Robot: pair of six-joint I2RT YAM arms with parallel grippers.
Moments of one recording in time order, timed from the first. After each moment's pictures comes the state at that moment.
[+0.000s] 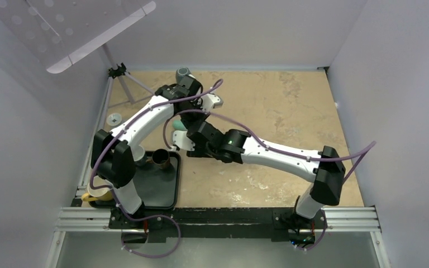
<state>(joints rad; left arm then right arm) -0.53 1.75 1.55 -0.96 0.28 0.38 1.13 1.66 1.43 -0.63 0.35 -0.55</state>
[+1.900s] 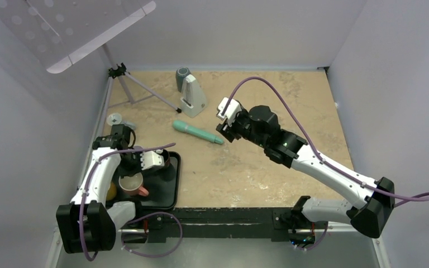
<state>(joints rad) 0.08 1.09 0.76 -1.17 0.14 1.40 0.84 1.17 1.05 -0.16 0.03 -0.34</state>
